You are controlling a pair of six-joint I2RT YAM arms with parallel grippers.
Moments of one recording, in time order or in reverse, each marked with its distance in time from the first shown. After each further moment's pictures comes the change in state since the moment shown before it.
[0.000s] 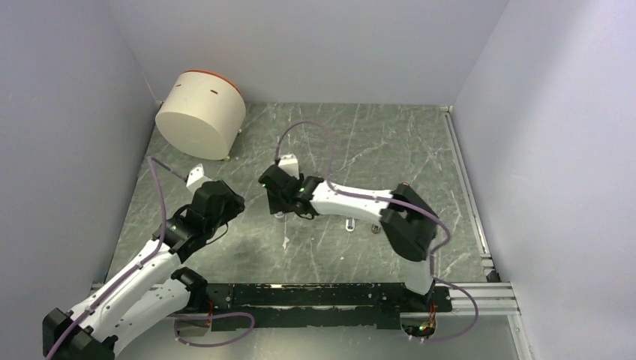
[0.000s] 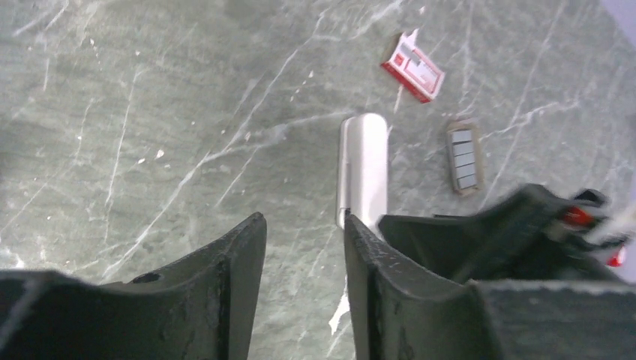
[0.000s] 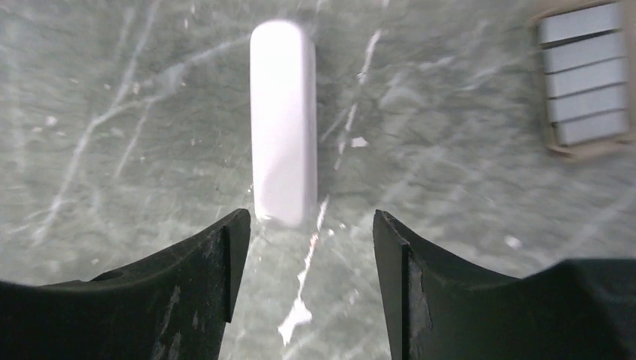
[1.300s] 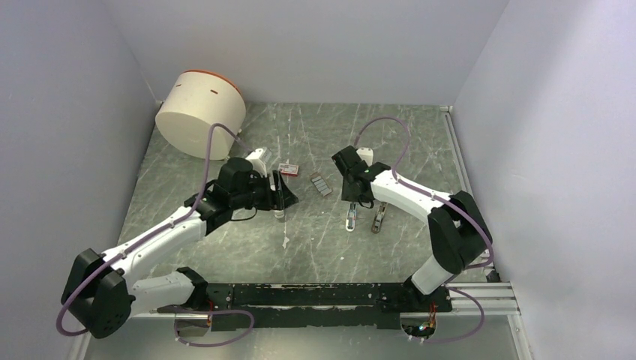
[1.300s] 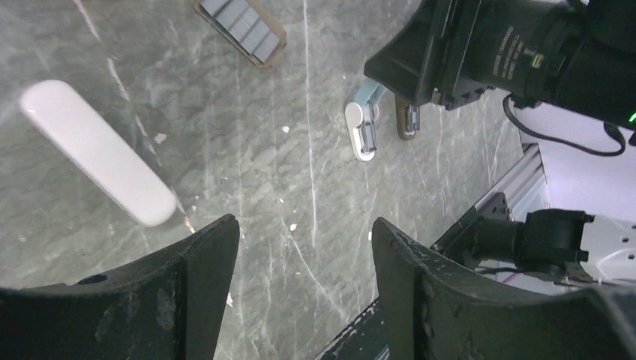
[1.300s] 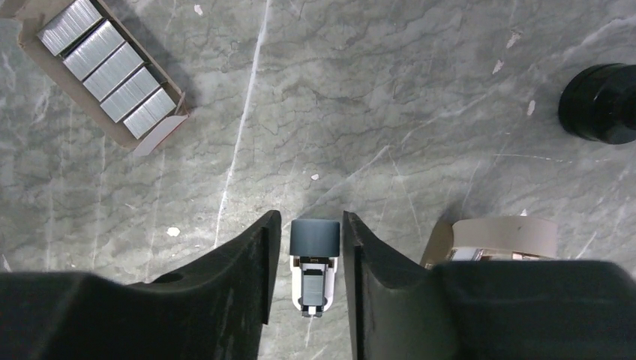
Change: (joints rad) left arm -0.060 0.344 0.162 0.324 0.634 0.329; right arm -0.432 -0.376 -0.369 -0.140 -0.016 -0.050
